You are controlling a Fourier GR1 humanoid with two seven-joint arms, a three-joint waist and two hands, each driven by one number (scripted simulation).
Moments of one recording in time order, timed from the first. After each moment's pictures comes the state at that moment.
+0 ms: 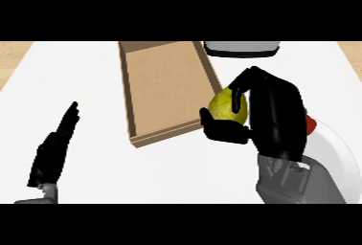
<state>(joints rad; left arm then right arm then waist) 0.01 0.21 0.02 -1.57 -0.18 0.06 0.10 -0.53 -0.12 0.37 -1.87 1.00 0.06 0.91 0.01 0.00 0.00</state>
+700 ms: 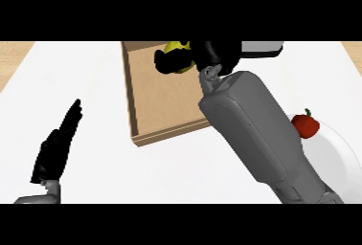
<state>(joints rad) -0.01 0.19 0.03 -1.56 -0.19 0.05 0.10 -1.05 0.00 0.23 -1.25 0.91 -0.08 0.86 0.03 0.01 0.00</state>
